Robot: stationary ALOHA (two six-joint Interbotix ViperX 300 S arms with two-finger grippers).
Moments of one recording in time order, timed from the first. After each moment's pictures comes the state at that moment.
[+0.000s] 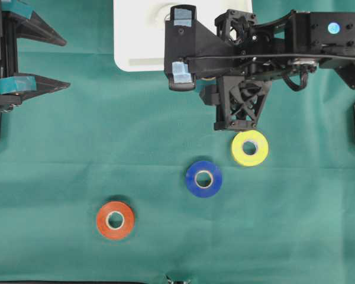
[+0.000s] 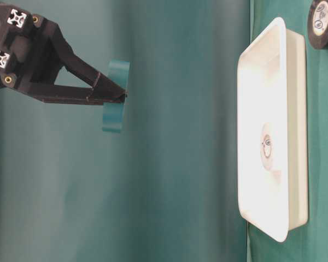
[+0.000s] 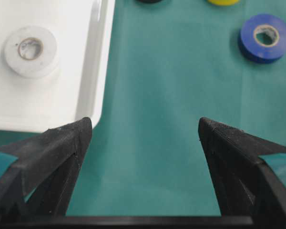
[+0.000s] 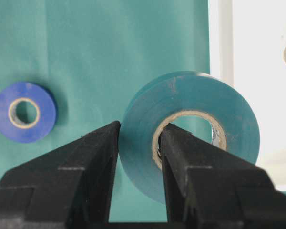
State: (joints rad) left arm 0.15 -0.76 0.71 0.00 0.70 0.03; right arm -0.01 -0.05 0.01 -0.07 1.19 0.18
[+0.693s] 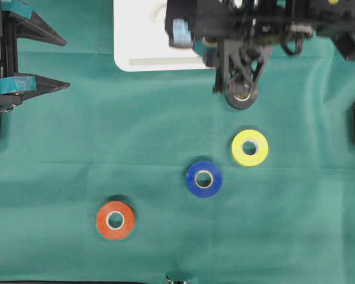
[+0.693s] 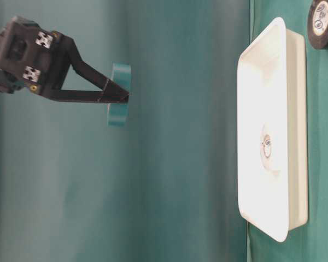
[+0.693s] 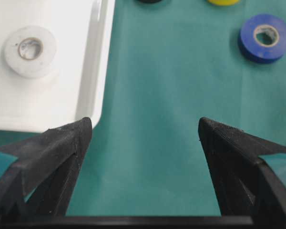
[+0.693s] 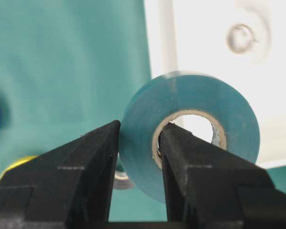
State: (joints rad) left arm 0.15 -0.76 0.71 0.00 0.70 0.03; right arm -0.13 -0.05 0.01 -0.13 1.19 0.14
